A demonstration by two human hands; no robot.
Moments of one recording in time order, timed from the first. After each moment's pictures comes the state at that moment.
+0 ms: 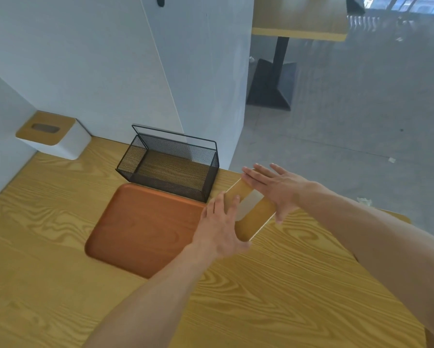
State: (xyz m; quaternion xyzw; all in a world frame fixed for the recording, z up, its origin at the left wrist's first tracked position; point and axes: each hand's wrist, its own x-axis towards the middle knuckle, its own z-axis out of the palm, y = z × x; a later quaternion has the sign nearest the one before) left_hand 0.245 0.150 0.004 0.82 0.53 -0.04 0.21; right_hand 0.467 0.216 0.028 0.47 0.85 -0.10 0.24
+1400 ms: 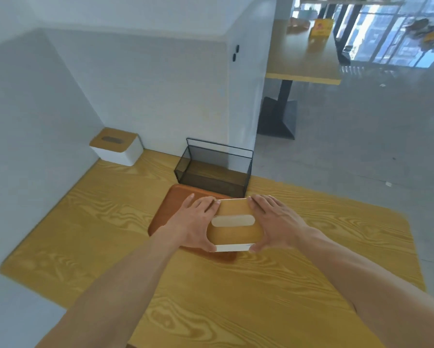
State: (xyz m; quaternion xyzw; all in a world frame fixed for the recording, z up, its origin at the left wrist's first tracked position) left_hand 0.042 0.129 0.079 0.90 0.42 -0.13 0.07; right_hand 0.301 0.078 0.082 0.56 0.82 -0.08 0.04
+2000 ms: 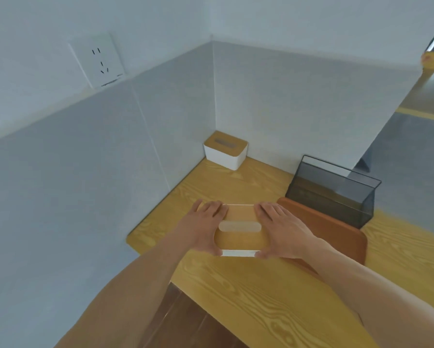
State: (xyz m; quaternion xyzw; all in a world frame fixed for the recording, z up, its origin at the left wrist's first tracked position) left_hand -0.287 0.131 0.103 0.85 0.51 -0.10 0.07; right_hand -0.025 0.136 0.095 0.48 0.88 -0.06 0.04
